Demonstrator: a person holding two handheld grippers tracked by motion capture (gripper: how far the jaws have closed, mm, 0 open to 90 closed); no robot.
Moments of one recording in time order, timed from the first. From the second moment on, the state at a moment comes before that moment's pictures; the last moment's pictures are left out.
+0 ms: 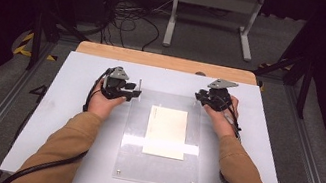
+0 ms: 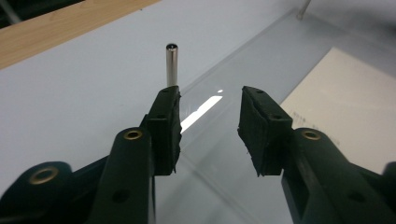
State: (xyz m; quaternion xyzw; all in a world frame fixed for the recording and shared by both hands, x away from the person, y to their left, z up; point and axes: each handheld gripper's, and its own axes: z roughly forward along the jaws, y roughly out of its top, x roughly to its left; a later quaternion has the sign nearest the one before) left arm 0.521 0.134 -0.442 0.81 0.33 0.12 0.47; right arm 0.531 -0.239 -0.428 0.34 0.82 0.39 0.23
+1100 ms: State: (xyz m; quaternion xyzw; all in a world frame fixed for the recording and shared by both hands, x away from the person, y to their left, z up) left arm 0.536 0.128 -0.454 0.81 0.34 0.14 0.44; right arm 0.533 -0.243 -0.436 0.34 0.82 0.40 0.20
